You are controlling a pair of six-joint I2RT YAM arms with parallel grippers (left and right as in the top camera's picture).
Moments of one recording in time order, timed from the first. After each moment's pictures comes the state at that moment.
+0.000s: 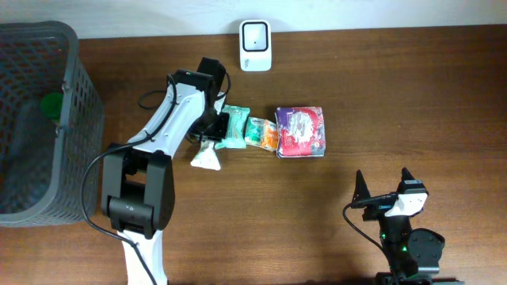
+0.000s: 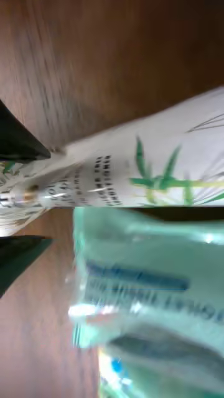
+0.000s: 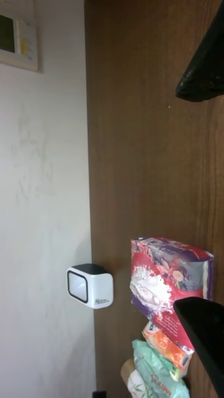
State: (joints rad) left arm -0.30 2.14 1.73 -1.14 0.02 -0.11; right arm -0.07 0.01 0.01 -0.07 -0.10 0.05
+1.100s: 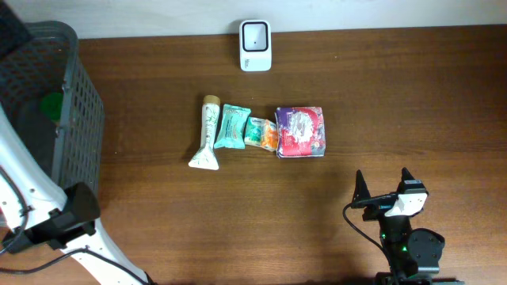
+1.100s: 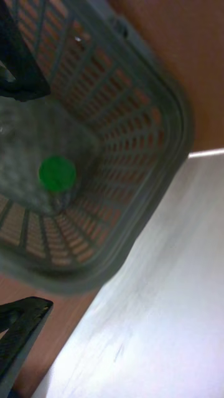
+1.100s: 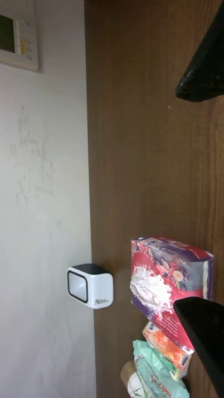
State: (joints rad) left arm 0.43 2.14 2.91 -1.45 -0.06 -0.21; right arm -0.07 0.01 0.01 -0.07 -0.10 0.05
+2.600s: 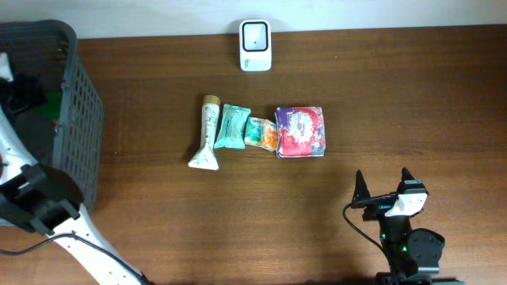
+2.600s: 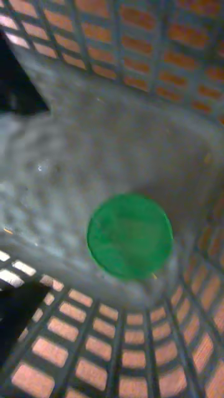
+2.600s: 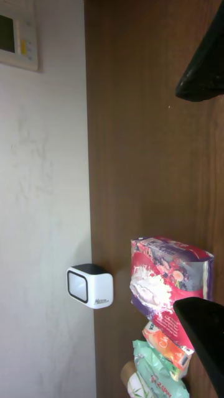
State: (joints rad) left arm 0.58 2.39 2.62 -1.48 0.06 0.11; right arm -0.07 0.01 0.01 -0.07 -0.10 0.05
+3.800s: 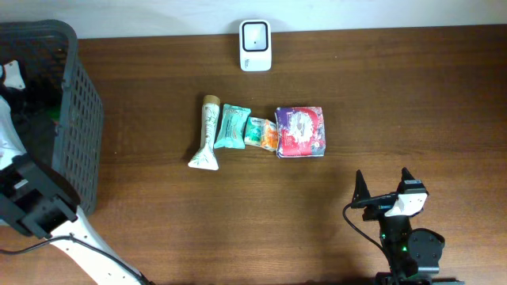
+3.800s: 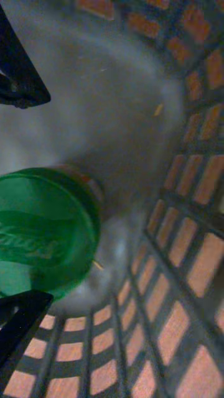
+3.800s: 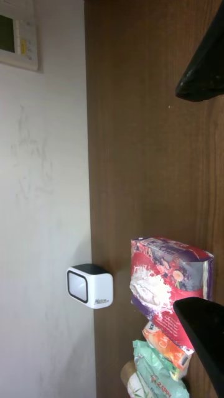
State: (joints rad) left arm 0.60 2.37 2.25 -1.02 0.24 0.13; right arm -0.07 0.01 0.01 -0.07 -0.10 0.05
